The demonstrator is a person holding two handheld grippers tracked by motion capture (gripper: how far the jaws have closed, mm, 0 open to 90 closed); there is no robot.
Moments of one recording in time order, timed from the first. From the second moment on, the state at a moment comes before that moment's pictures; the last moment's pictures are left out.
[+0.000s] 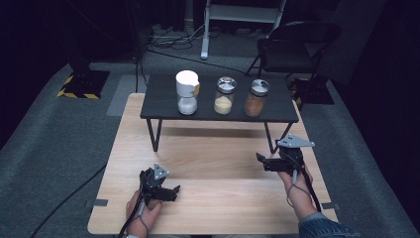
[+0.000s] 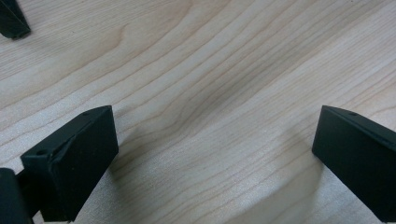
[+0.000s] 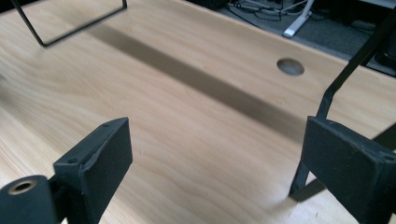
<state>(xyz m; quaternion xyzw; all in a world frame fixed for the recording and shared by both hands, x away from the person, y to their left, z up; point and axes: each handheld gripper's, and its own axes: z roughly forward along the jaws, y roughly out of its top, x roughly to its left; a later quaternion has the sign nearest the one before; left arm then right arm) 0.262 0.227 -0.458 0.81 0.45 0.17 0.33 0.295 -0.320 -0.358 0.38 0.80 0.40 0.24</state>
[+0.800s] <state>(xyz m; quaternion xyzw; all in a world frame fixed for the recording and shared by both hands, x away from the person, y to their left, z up) 0.262 0.227 -0.458 0.81 0.45 0.17 0.33 0.284 -0.337 -0.429 0.40 0.81 0.37 0.21</state>
